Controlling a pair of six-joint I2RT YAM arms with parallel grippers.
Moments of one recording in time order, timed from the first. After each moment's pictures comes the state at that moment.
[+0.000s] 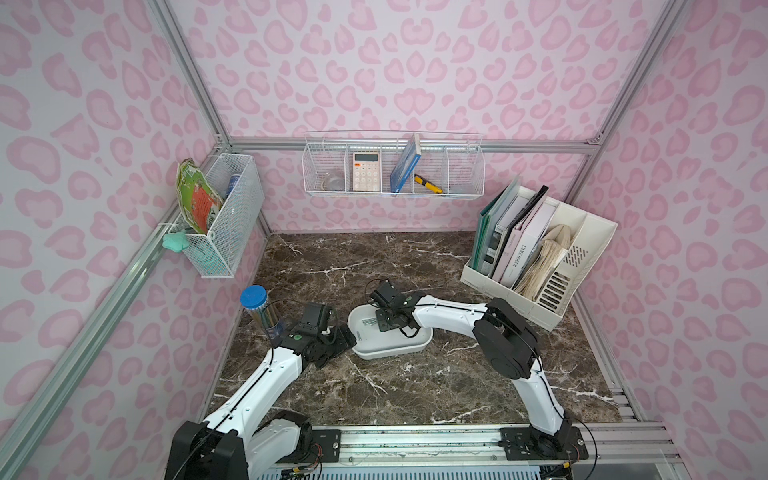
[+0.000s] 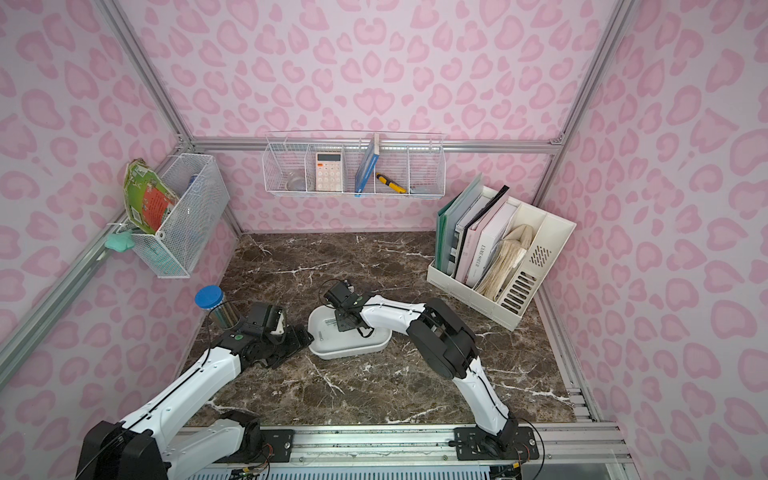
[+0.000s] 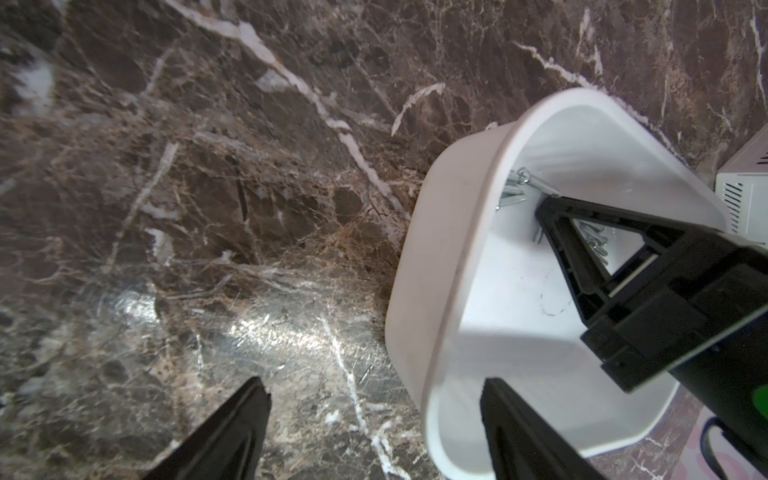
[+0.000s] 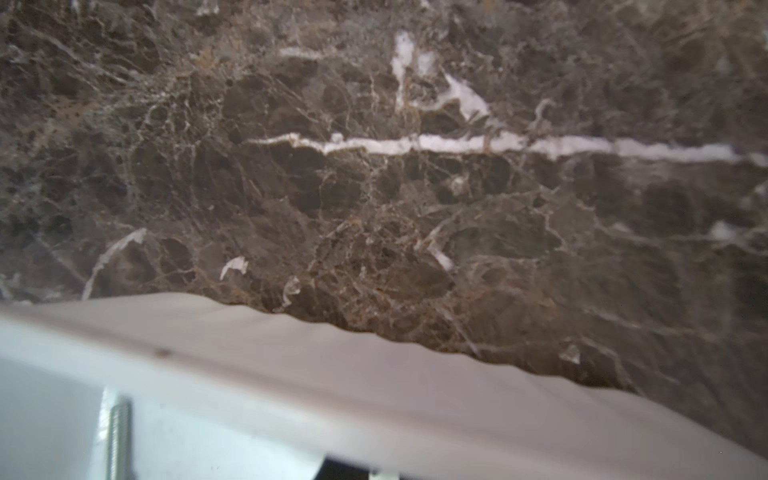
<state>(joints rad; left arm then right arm) -0.24 1.07 0.61 -0.61 0.17 -0.77 0.96 2.21 1.61 -0.48 0.20 0.55</state>
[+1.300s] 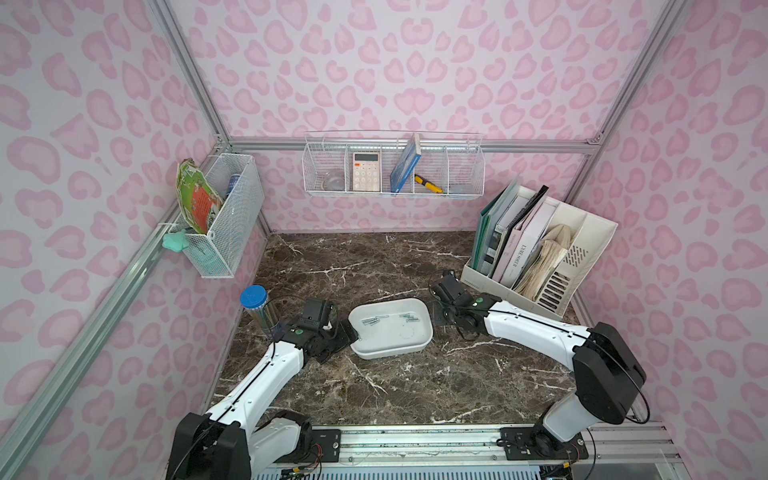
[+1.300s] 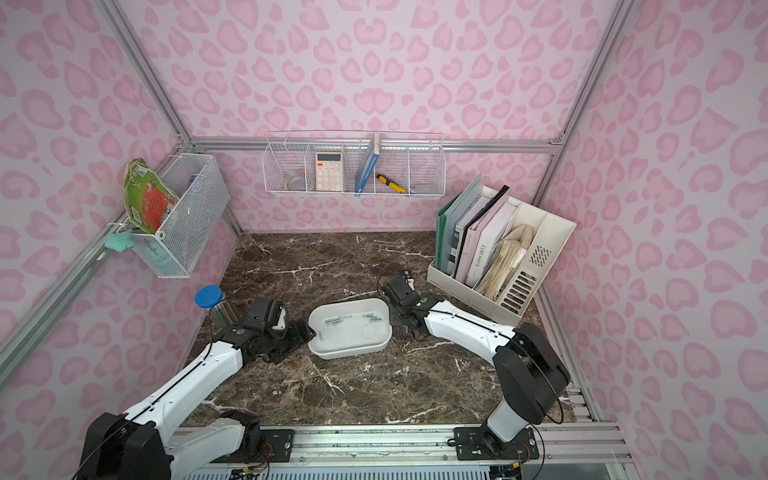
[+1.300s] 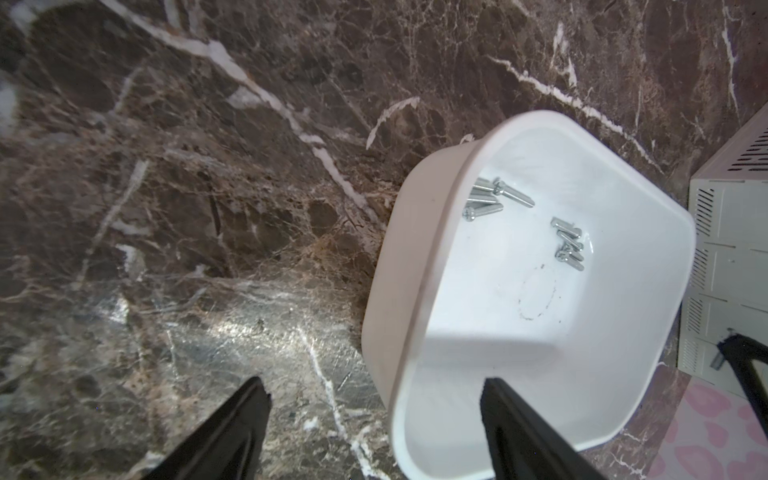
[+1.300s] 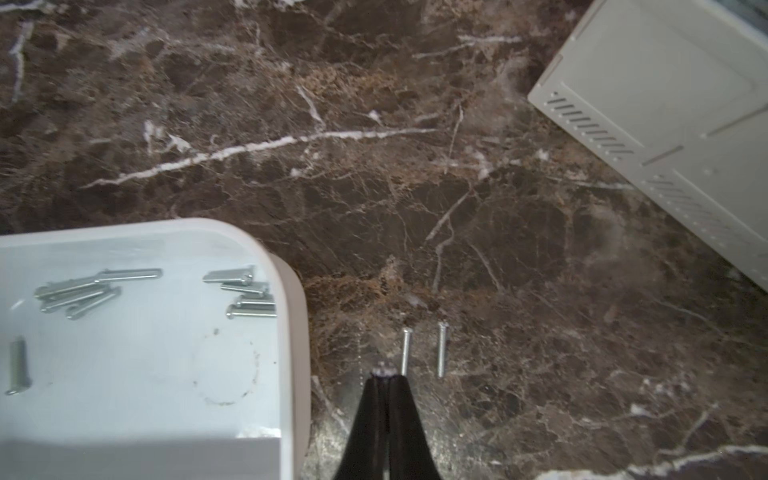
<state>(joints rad) -0.24 1.12 0.65 -0.60 0.19 -0.78 0.77 1.61 1.05 -0.47 0.30 0.57</state>
